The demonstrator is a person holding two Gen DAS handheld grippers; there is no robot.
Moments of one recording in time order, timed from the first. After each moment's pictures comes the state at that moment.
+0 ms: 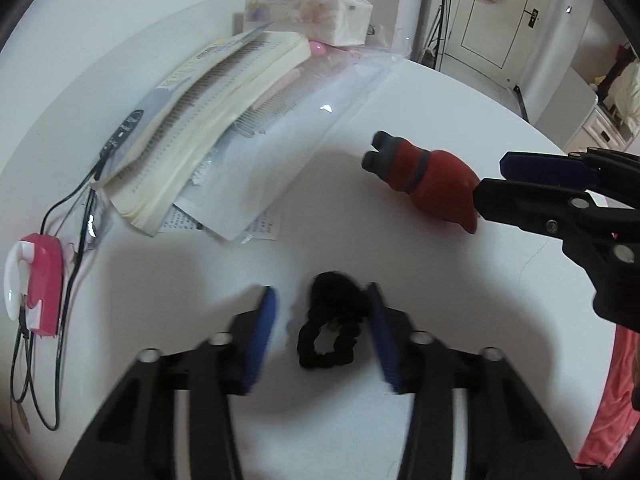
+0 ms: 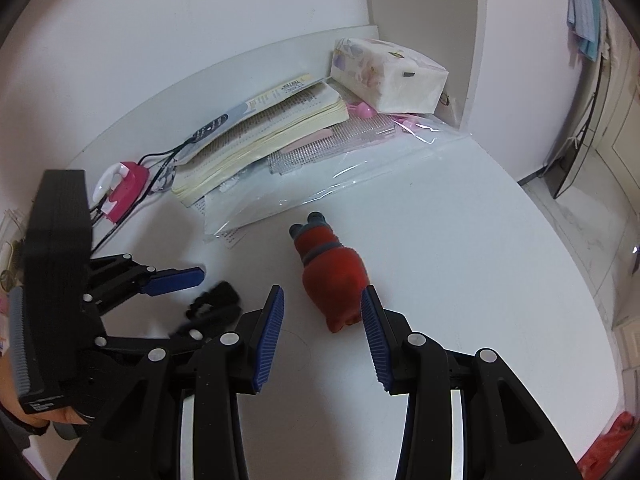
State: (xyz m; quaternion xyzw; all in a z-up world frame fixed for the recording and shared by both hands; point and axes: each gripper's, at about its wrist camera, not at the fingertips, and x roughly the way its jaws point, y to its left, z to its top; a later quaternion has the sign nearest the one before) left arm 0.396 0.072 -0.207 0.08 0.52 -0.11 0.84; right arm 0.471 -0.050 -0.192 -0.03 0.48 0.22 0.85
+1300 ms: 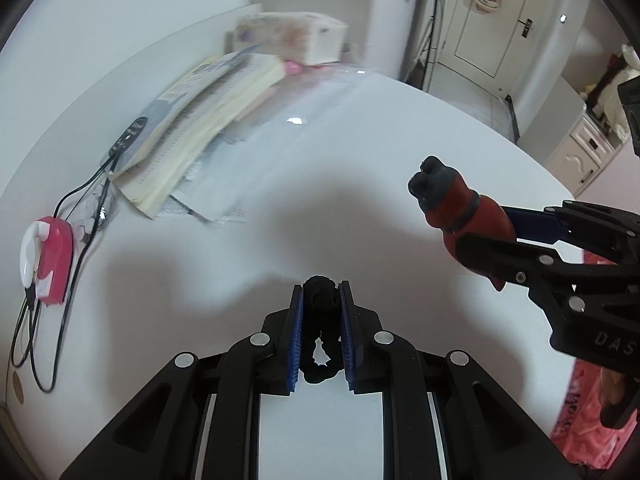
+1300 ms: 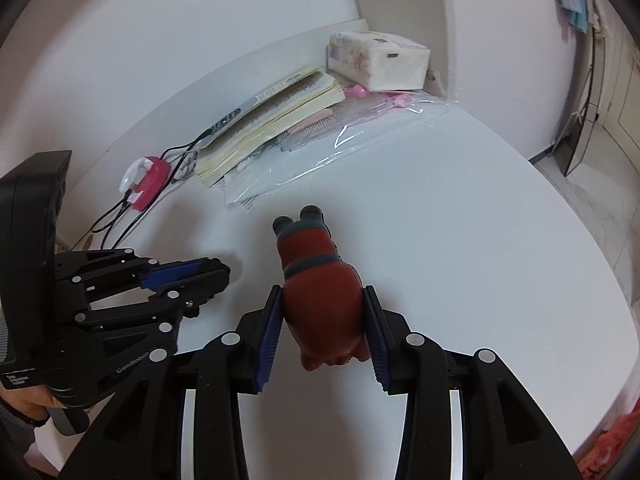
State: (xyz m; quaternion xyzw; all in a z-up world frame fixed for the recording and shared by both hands) left arm 0.353 0.046 -0.174 0.06 0.52 -0.13 0.85; right arm 0.424 -0.091 -0.185 0.02 0.48 0.24 0.84
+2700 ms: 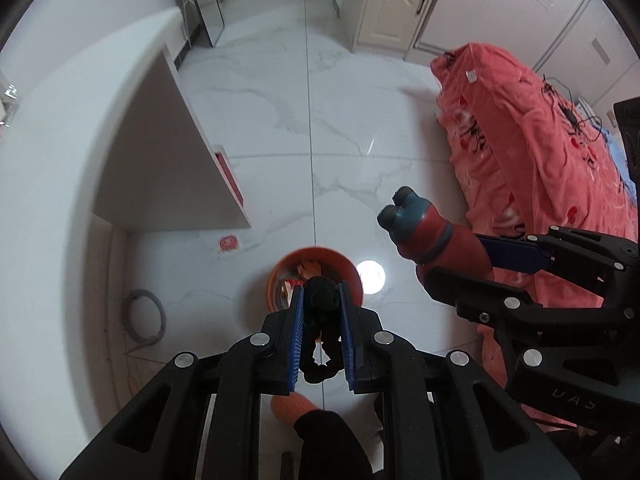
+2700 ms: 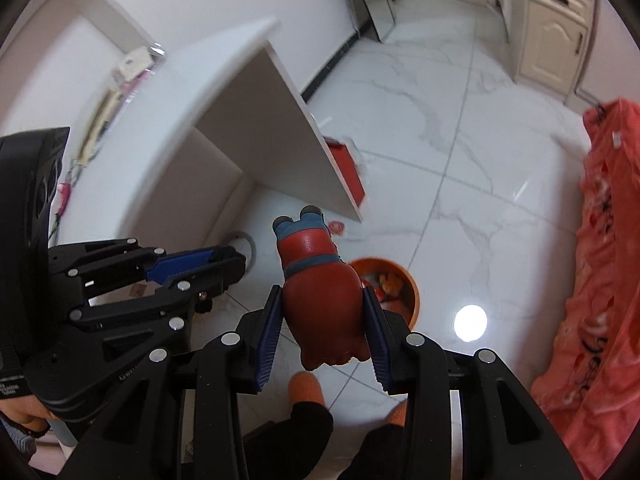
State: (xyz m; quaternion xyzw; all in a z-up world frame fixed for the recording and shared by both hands) left arm 0.134 -0.243 -0.273 0.22 0.56 -0.36 0.71; right arm 0.090 -0.357 -0.288 0.23 0.54 -0.02 0.81
